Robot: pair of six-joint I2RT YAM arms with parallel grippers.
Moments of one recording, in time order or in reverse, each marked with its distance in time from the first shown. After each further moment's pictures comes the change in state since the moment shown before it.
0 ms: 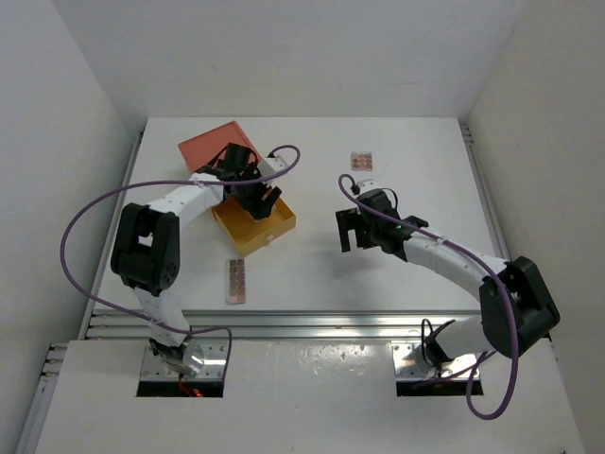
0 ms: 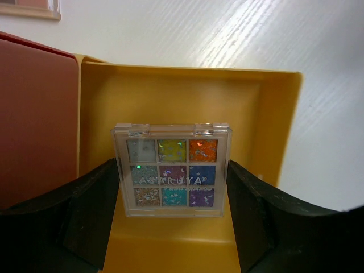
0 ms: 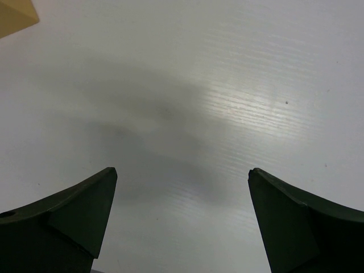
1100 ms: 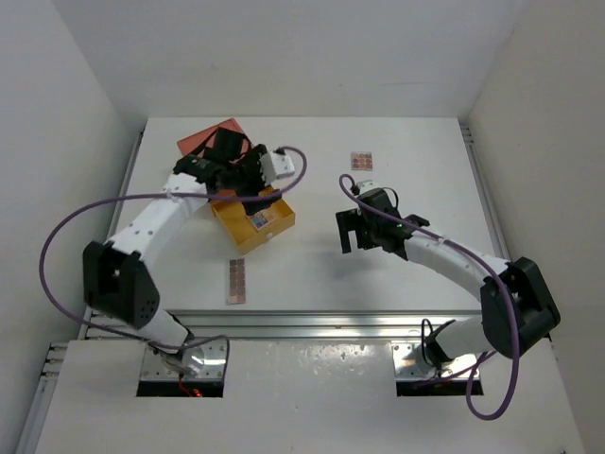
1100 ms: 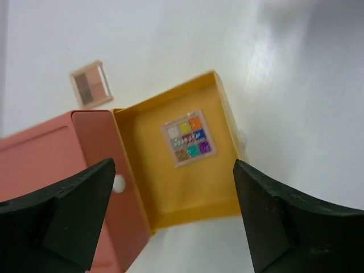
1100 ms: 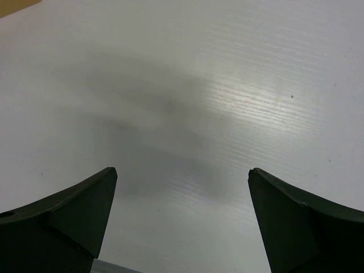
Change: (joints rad) left arm -0.062 -0.208 0.100 -0.181 0.058 0.273; right arm -0.010 -0.004 0.010 -0.042 -0.024 -0.004
